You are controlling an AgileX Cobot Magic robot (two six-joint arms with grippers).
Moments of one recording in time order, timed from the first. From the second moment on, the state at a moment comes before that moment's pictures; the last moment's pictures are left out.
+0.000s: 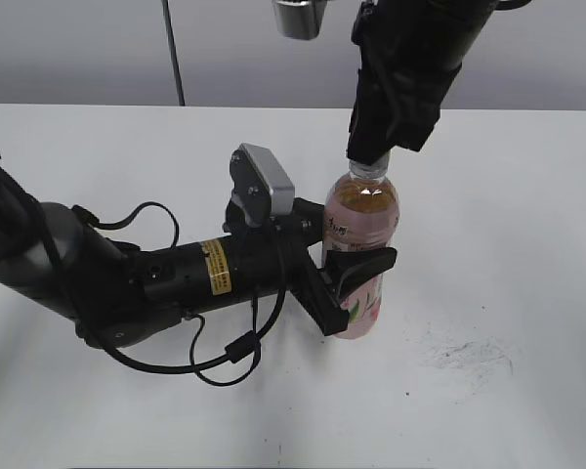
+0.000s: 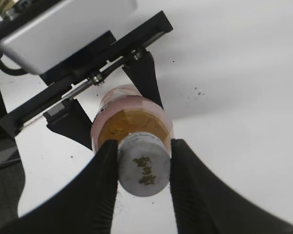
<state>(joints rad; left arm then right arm) -0.63 2.16 -0.87 0.66 -1.18 -0.27 0.60 1.78 -1.64 0.13 1.22 -0.97</state>
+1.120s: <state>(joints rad) -0.63 2.16 -0.87 0.66 -1.18 -0.27 0.60 1.78 -1.69 0.11 1.22 0.20</state>
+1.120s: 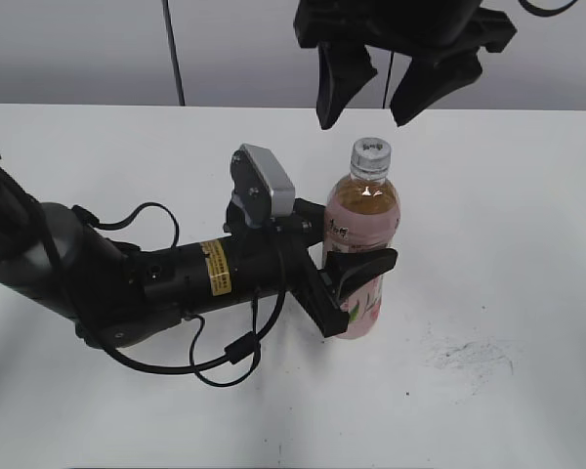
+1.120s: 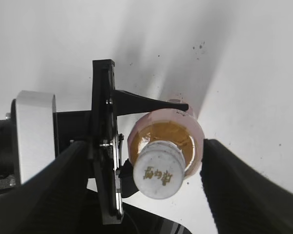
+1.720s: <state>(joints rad) -0.63 2.16 -0.87 0.66 -1.18 -0.27 0.60 1.79 -1.62 0.11 1.22 0.21</state>
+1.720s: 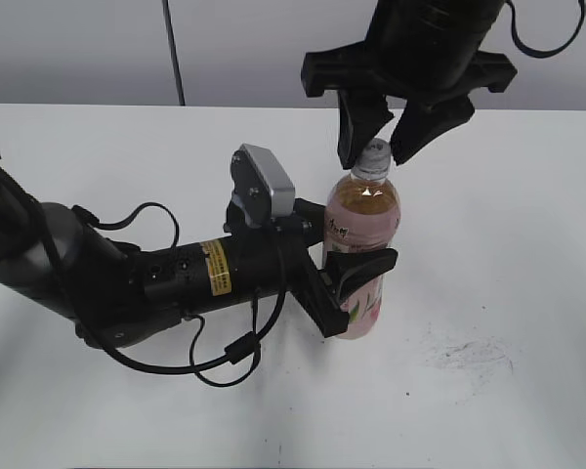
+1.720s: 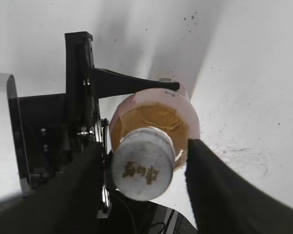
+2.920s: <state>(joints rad) -0.63 2.16 -0.87 0.66 -1.18 -0.27 0.60 1.78 -1.62 0.13 1.22 -1.05</state>
